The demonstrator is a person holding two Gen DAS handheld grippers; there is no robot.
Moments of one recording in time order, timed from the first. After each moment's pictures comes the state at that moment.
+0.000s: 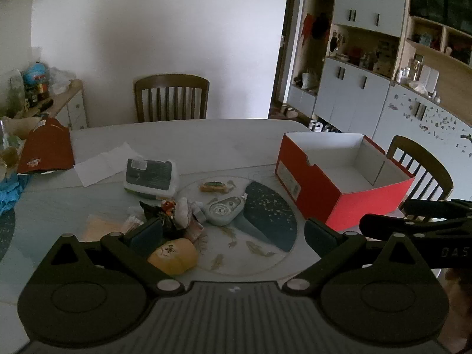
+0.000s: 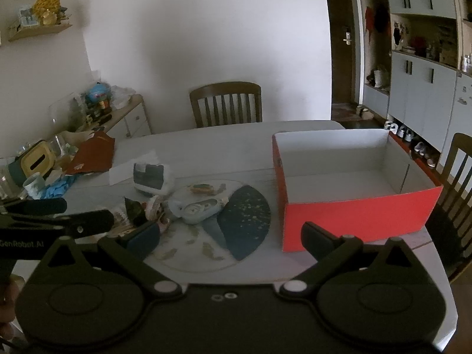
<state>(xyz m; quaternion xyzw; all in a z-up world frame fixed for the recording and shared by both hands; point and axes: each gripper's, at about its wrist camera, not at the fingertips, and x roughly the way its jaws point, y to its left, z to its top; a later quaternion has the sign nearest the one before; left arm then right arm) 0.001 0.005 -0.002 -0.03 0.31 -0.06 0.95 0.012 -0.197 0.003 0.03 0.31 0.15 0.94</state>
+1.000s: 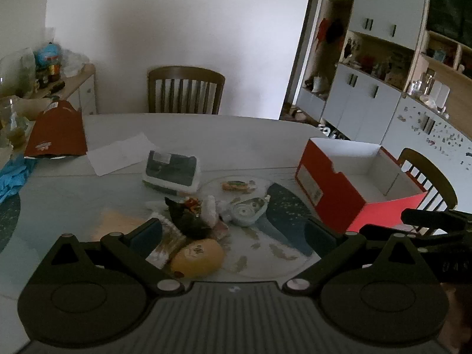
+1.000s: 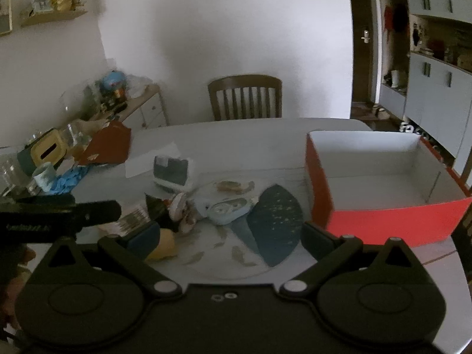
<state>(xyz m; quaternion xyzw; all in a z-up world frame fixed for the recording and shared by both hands) 0.015 0.055 -0.009 -0.07 0.32 -0.04 0.94 0.028 -0.147 0.000 0.01 0.32 0.19 0.93</state>
